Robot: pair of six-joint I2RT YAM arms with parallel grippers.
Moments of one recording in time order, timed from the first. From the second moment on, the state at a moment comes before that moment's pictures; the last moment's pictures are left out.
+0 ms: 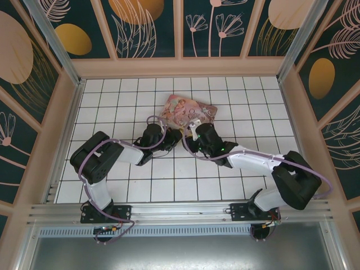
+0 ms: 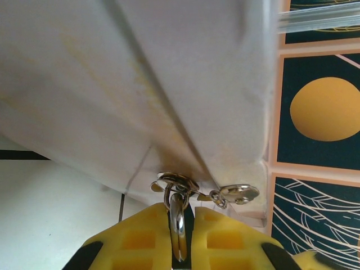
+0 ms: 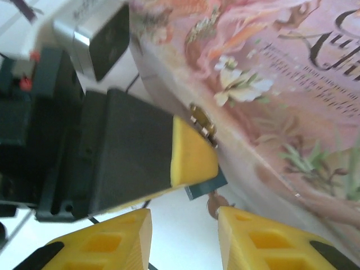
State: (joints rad) left arm -0.65 1.82 0.66 0.78 0.33 -1.35; right arm 0.82 1.42 0.71 0.09 0.07 0.23
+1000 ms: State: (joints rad) left arm -0.65 1.82 0.67 0.77 0.34 -1.34; right arm 0.90 1.64 0.75 0.15 0.43 0.07
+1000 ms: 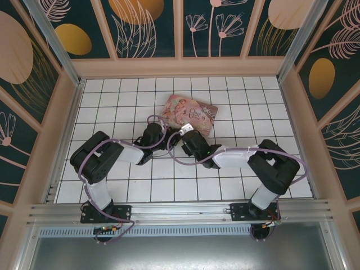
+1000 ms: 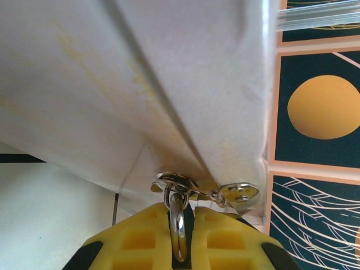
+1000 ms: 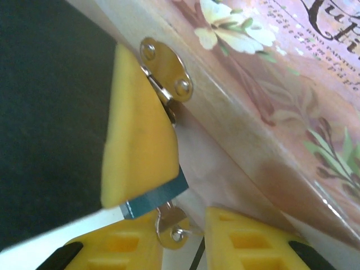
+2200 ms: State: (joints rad) left arm -0.65 1.82 0.65 0.79 0.31 -1.33; right arm 0.71 1.51 0.66 0.23 -0.16 0.41
